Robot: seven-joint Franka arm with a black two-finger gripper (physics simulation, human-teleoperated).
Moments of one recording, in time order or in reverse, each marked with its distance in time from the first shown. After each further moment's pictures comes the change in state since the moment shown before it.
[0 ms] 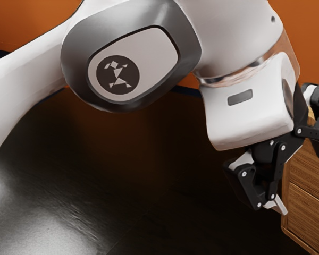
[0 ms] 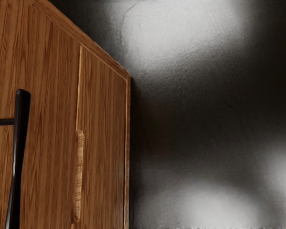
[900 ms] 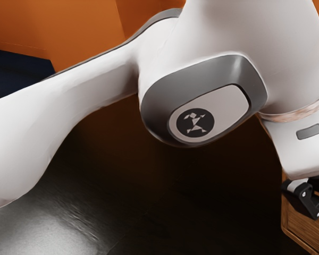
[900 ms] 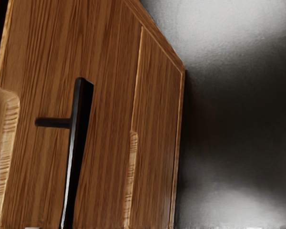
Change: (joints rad) arm -0.326 0.116 0.309 0.019 0.125 0.164 -0.118
